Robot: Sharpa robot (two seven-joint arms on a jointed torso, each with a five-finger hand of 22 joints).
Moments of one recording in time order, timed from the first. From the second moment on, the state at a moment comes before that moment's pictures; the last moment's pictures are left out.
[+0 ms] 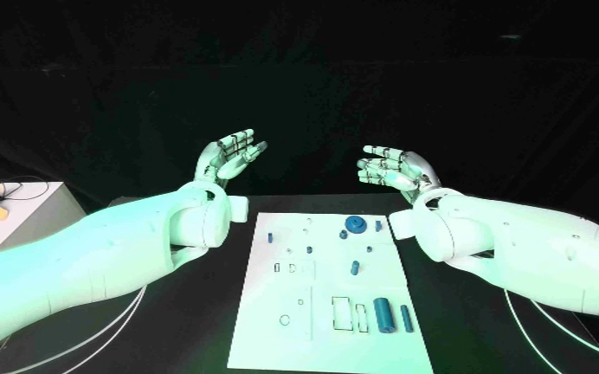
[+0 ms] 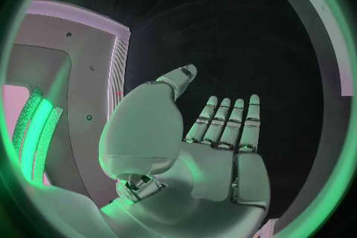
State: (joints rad) left arm 1.18 -0.69 -0.03 1.32 -0.03 -0.61 0.52; left_hand 1.28 -0.13 0.42 0.05 0.20 0.53 0.16 0.07 0.14 0.53 0.20 0.04 0.05 0.49 0.23 0.04 0.09 0.10 0.54 0.28 0.05 0.05; right arm 1.24 -0.76 -0.15 1.43 -0.12 -0.57 0.37; right_hand 1.19 -0.12 0.53 0.02 0.22 0.56 0.17 0.05 0.22 0.75 0.23 0.05 0.06 0.84 0.20 0.07 0.16 0.13 0.71 0.28 0.07 0.06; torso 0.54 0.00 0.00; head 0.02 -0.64
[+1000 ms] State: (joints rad) left arm 1.18 -0.85 -0.04 1.54 -0.08 -0.42 0.50; left_hand 1.33 -0.16 0.52 0.06 0.21 0.94 0.21 0.21 0.21 1.13 0.14 0.11 0.07 1.15 0.08 0.38 0.36 0.17 1.02 0.18 0.44 0.25; right arm 1.30 -0.82 -0.16 1.41 -1.00 -0.46 0.20; right_hand 1.33 -0.17 0.50 -0.03 0.19 0.95 0.20 0.14 0.25 1.14 0.13 0.08 0.06 1.31 0.05 0.26 0.26 0.16 1.14 0.15 0.33 0.18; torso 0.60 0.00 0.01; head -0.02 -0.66
